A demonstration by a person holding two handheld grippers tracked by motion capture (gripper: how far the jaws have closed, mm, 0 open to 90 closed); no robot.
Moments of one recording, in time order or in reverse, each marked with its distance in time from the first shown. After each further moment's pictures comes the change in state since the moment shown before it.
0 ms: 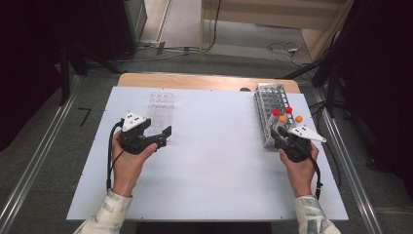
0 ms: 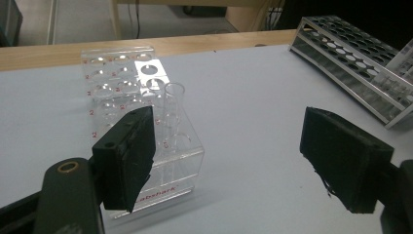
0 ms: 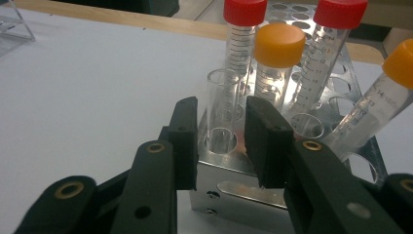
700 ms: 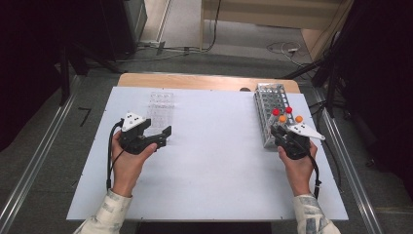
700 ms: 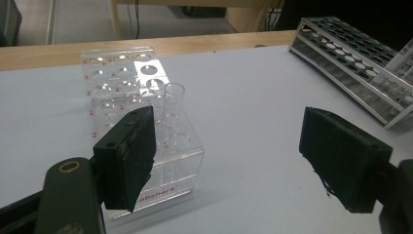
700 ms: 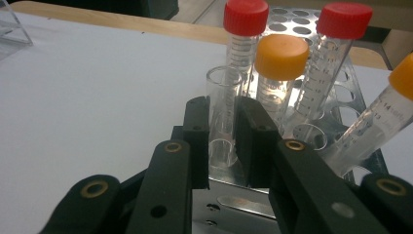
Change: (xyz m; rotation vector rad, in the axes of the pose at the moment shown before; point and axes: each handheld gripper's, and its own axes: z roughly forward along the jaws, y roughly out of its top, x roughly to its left) left arm 0.000 0.000 0.000 0.000 -0.003 -0.002; right arm 0.000 0.005 0.004 -0.005 -0.002 0.003
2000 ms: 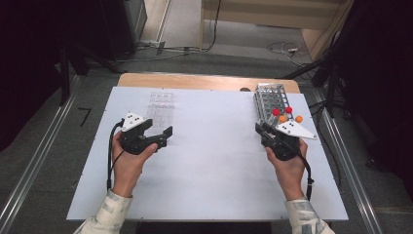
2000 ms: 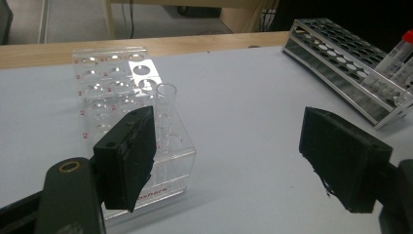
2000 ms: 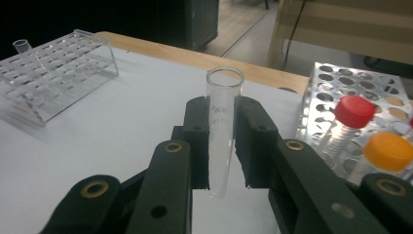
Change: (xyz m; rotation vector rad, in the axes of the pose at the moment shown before) left arm -0.003 0.000 -0.001 -0.002 -0.024 -0.010; right arm 0.054 0.031 -0.025 -0.076 0.134 -0.070
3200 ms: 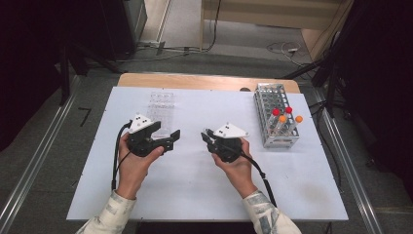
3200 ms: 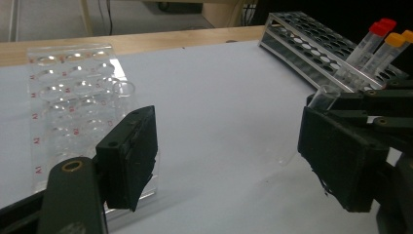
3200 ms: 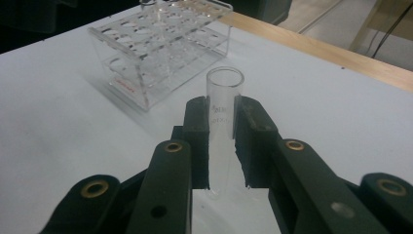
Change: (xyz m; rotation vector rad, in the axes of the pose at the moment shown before) left arm -0.016 -0.002 0.006 0.020 -0.074 0.027; right arm 0.115 -0.002 0.075 0.092 0.210 -0.123
